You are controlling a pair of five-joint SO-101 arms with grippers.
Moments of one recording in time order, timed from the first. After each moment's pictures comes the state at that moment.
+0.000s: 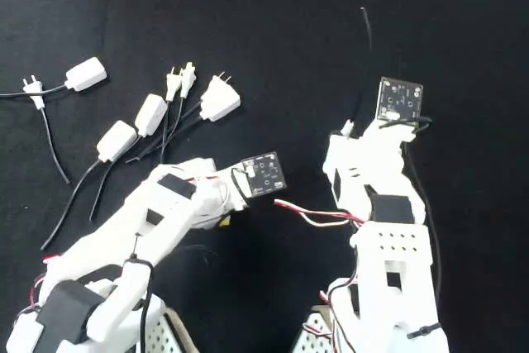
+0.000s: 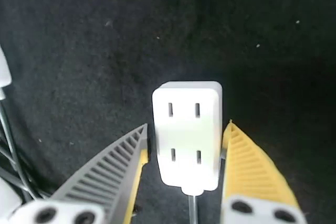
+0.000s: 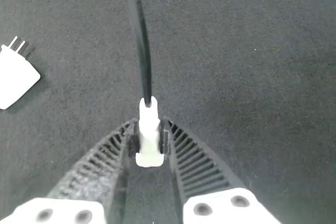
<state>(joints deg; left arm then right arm) 21.0 -19.1 59.0 33.8 -50.4 2.5 -51.8 66.0 37.8 -8.0</state>
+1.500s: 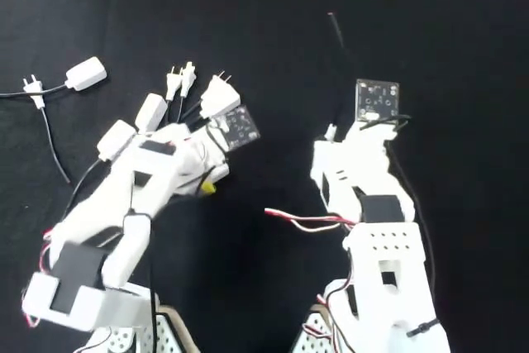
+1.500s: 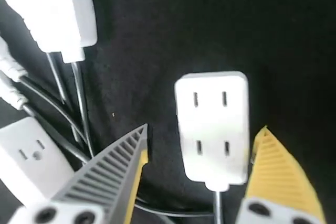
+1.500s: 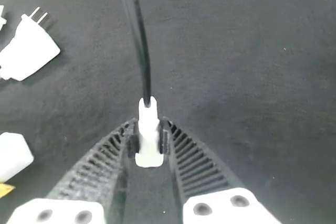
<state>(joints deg) 8.8 -2.2 42.6 32.4 -50.9 -2.7 -51.4 66.8 38.0 -5.8</state>
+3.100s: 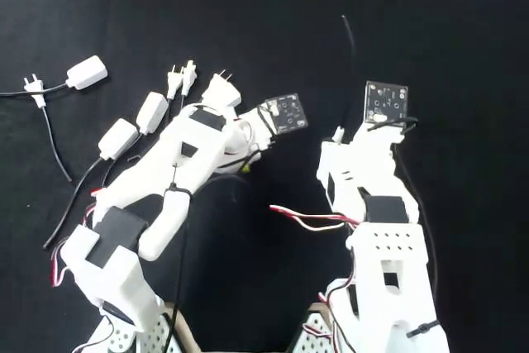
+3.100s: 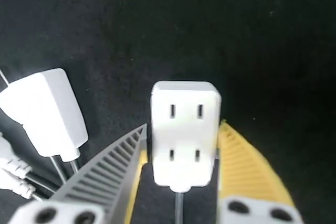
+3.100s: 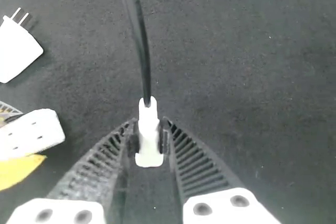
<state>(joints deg) 19.7 9.5 20.4 44.1 -48.2 0.3 -51.4 67.6 38.0 -6.3</state>
